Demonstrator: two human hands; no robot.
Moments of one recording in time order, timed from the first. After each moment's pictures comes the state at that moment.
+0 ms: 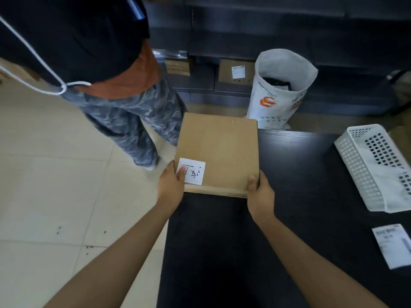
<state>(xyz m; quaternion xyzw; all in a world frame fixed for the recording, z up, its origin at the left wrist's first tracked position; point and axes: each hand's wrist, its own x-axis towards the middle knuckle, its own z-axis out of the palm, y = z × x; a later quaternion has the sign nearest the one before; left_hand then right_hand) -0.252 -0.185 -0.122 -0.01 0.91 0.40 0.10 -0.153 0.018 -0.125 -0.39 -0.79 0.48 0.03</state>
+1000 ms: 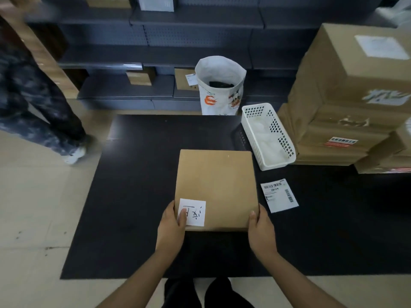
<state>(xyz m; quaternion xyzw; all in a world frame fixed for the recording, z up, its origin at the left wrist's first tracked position) 0.058 0.002 -0.124 0.02 0.89 0.42 0.15 0.154 0.213 -0.119 -0.40 -0.80 0.45 0.03</state>
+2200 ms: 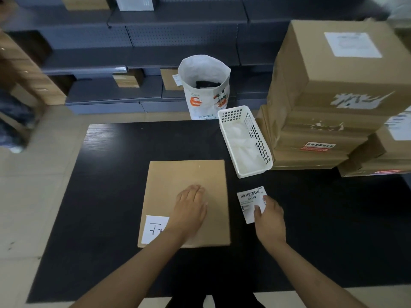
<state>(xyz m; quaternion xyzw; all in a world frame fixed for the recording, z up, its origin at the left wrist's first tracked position) 0.027 0.139 -0.089 0.34 0.93 0.12 0.07 0.143 0.337 -0.128 -0.41 -0.86 0.31 0.01</state>
